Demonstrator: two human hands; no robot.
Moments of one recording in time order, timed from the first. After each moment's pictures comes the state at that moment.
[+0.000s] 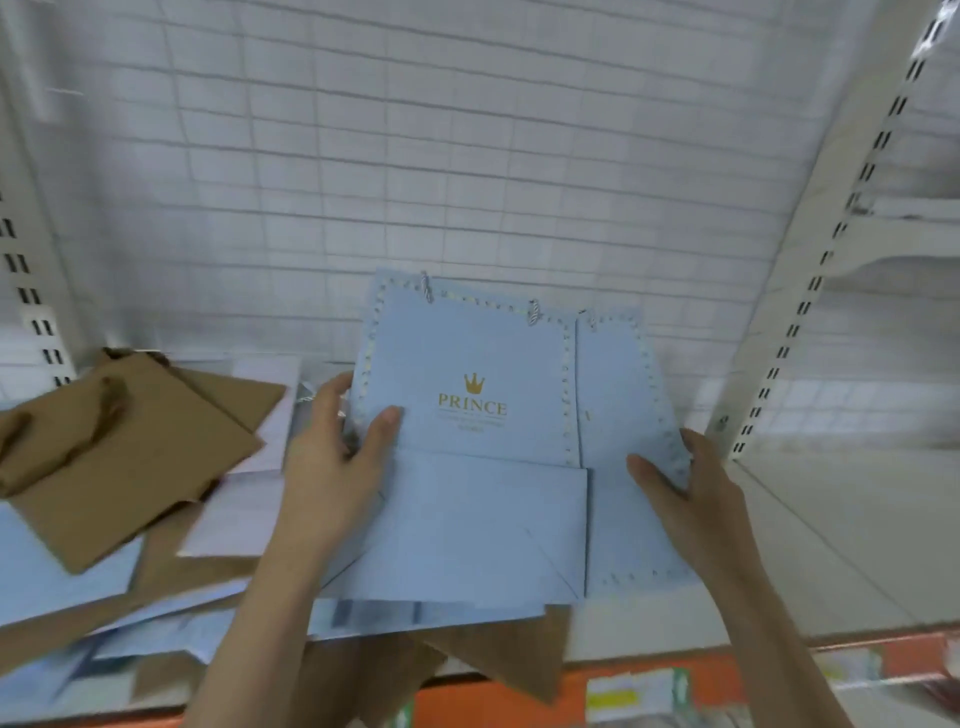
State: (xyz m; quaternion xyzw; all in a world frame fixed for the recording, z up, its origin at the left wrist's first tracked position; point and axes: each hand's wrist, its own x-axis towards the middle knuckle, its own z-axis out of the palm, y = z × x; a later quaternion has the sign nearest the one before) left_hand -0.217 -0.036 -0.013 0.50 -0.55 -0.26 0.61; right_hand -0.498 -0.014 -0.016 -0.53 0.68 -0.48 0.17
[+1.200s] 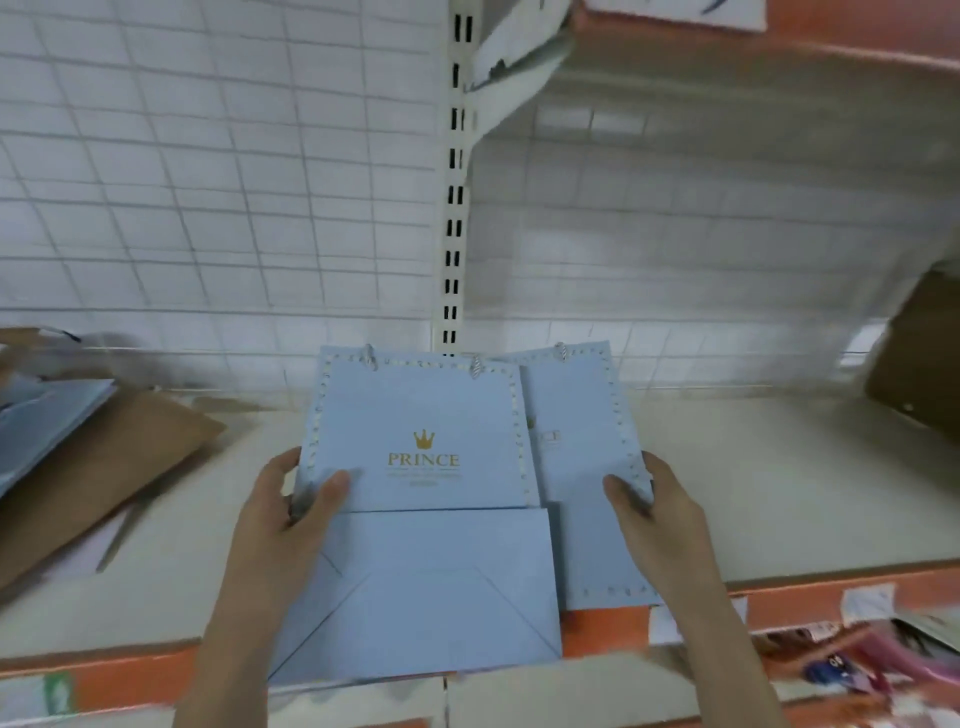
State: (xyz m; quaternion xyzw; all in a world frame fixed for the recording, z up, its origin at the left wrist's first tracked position) left_hand -0.655 -0.026 -0.084 0.58 -0.48 -0.33 0.56; right_hand -0.948 -0.012 -0.065 -0.51 0.70 -0.44 0.24
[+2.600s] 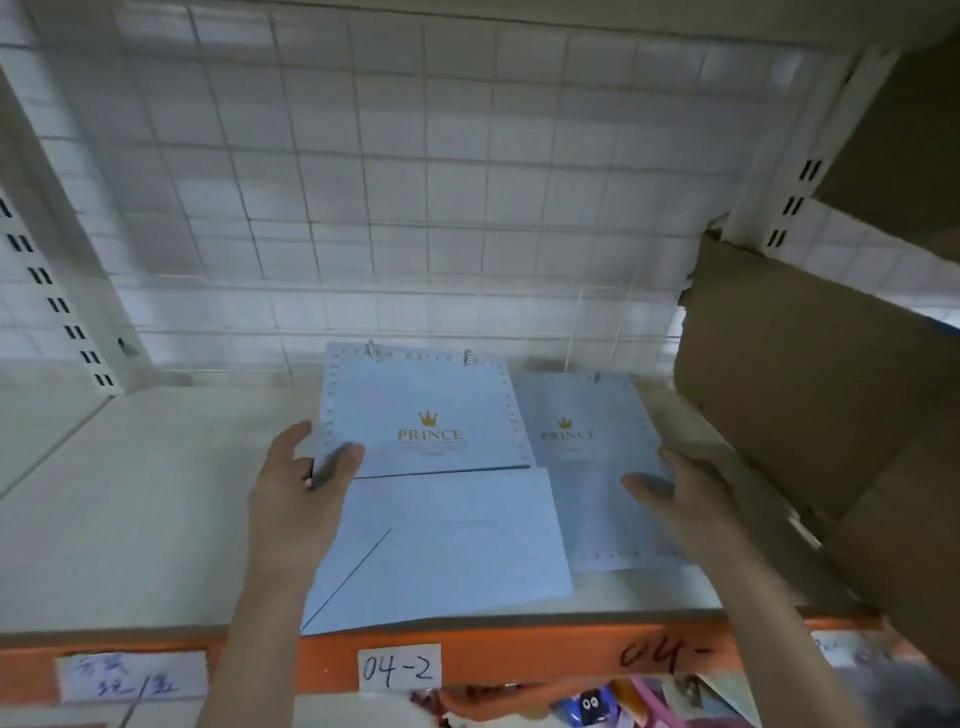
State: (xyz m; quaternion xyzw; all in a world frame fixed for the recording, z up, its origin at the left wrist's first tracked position) left_hand -1.106 -0.079 -0.097 0.64 -0.42 -0.29 0.58; right_hand -1.425 -0.100 -0.097 -0.55 0.75 -0.26 0.23
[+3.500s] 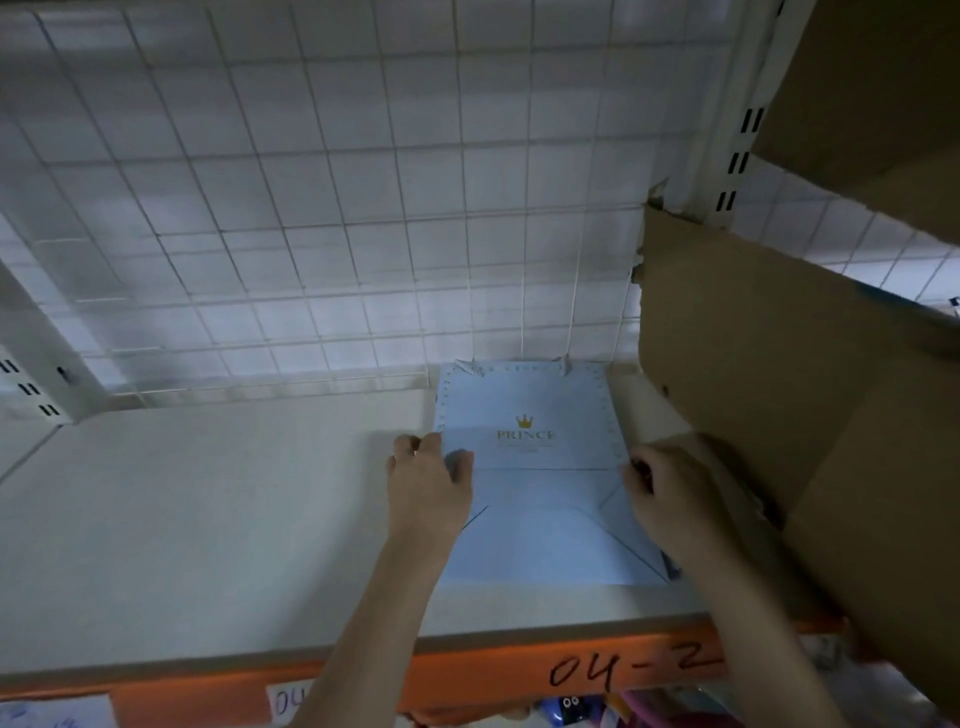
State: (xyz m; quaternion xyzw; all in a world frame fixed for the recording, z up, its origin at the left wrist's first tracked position) left_hand -1.253 -0.131 -0.110 0.73 -0.60 -0.16 0.28; right_hand -1.466 -0.111 -0.106 -0.62 0.73 -0.25 0.15
